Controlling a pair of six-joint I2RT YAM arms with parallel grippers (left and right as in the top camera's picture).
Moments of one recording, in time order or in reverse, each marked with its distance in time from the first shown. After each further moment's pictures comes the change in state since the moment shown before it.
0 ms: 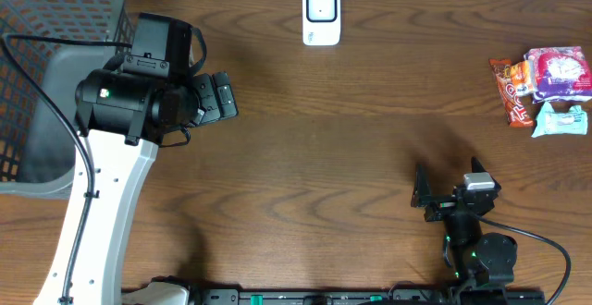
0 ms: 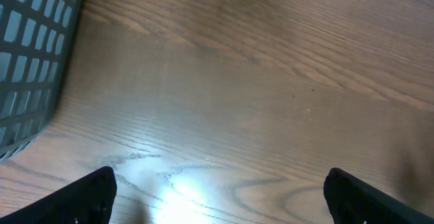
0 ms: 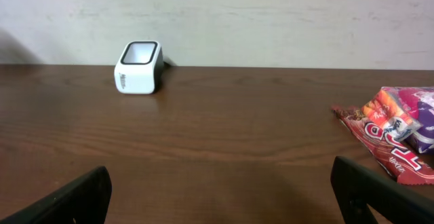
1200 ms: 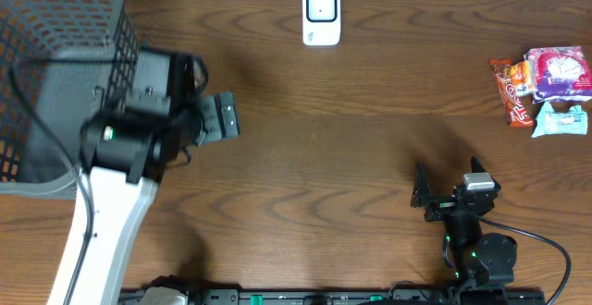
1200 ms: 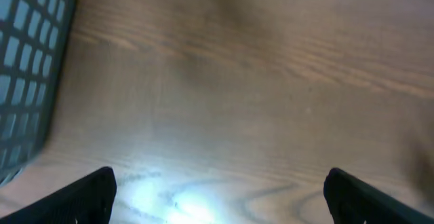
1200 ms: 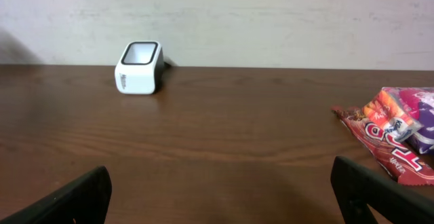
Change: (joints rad) left arm -0.023 -0.194 -0.275 0.213 0.003 0.084; right arm 0.000 0.000 0.000 0.002 -0.001 0.000
